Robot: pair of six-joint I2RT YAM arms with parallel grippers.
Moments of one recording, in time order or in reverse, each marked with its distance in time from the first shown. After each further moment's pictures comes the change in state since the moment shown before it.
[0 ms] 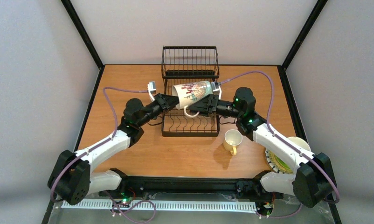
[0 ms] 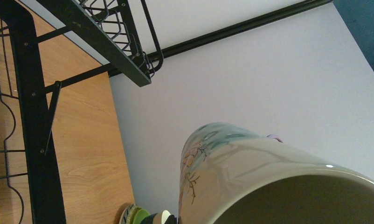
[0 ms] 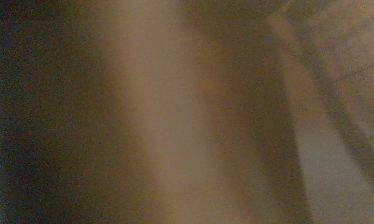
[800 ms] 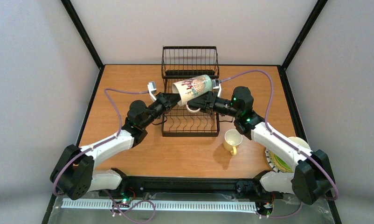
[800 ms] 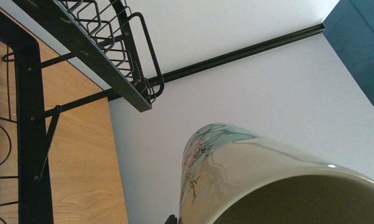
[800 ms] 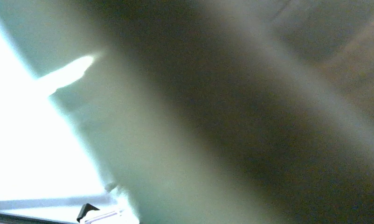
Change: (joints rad) left arm -0.058 0.062 -0.010 0.114 -0.175 -0.018; right arm 0.021 0.030 0.019 0.016 0.136 0.023
